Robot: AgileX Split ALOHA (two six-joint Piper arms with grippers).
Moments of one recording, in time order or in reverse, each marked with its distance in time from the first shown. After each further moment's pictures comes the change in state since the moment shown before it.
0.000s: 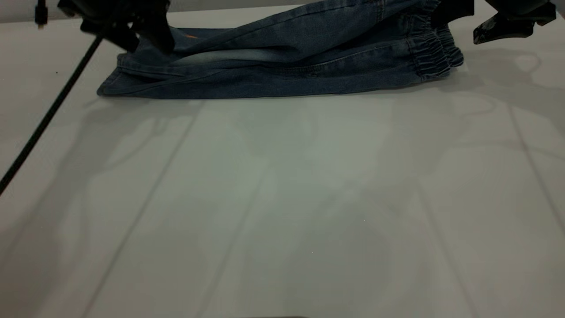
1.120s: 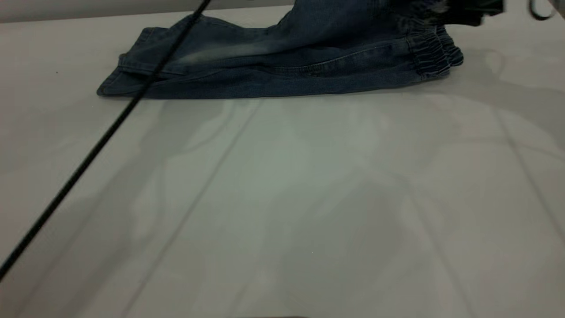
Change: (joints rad) left arm -0.199 0.241 -0.255 -0.265 -0.464 0.234; right arm 0.017 0.023 -0.002 0.352 0.169 -0.329
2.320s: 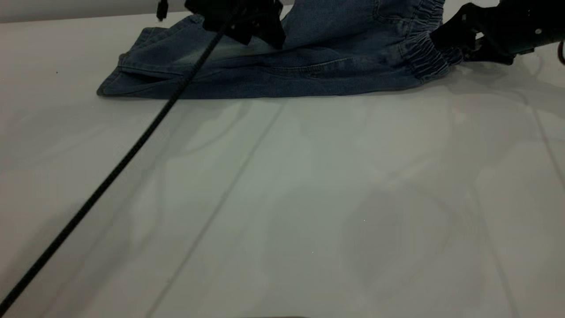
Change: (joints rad) left arm -0.001 0.002 -0.001 0.004 0.365 0.000; right arm -0.119 0.184 -0.024 0.096 0.101 -0.329
